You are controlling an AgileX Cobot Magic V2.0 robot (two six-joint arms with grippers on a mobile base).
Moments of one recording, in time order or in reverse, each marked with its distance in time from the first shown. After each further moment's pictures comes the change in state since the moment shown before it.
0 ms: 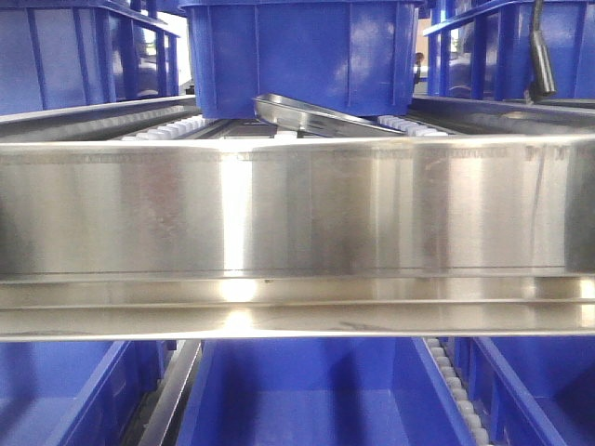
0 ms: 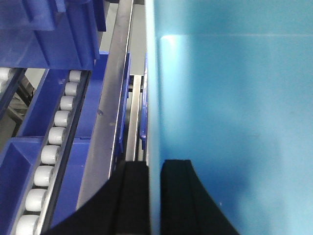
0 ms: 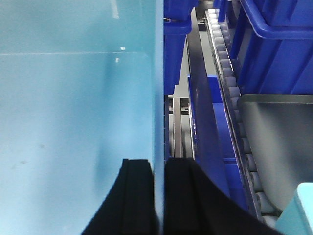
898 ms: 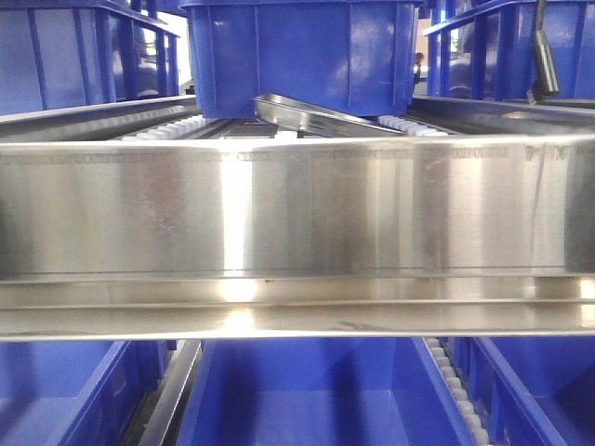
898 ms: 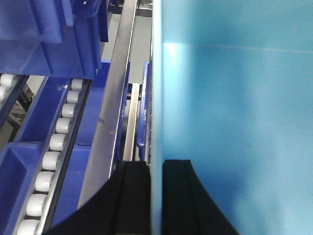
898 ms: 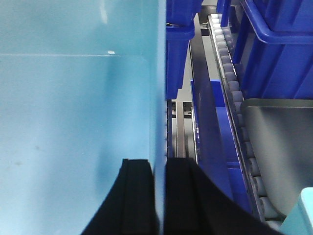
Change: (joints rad) left arm 0.000 0.000 -0.054 0.004 0.021 0.002; right arm 0.000 -0.001 0.000 0.000 -0.017 0.000
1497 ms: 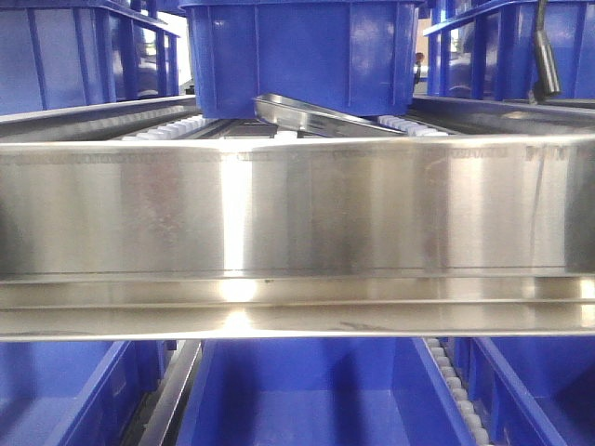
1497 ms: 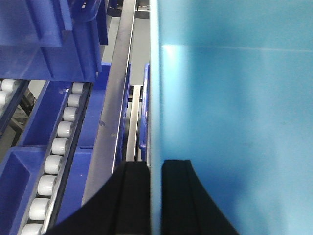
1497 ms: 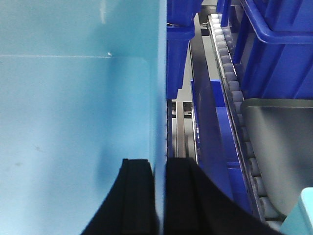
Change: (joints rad) left arm 0.000 0.000 0.000 0.000 -0.004 0.018; right arm 0.000 0.000 0.000 0.002 0.000 0.002
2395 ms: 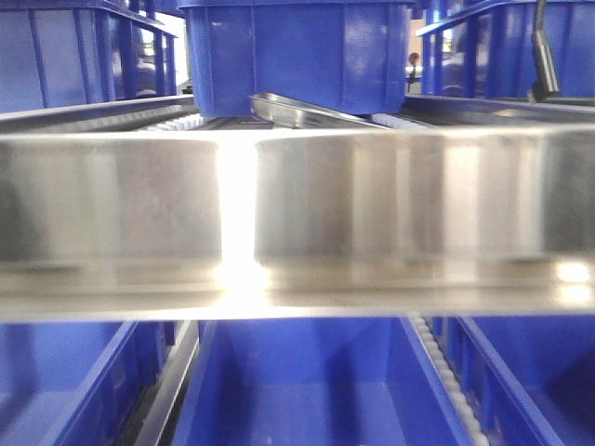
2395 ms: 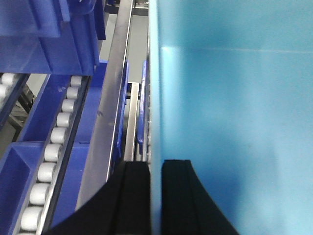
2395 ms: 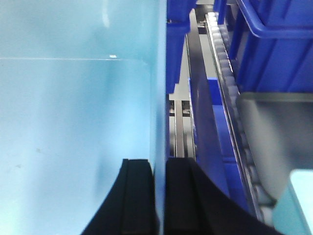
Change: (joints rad) left arm 0.000 0.000 0.000 0.004 -0.001 0.002; right arm 0.000 0.000 0.000 0.000 -0.007 0.000
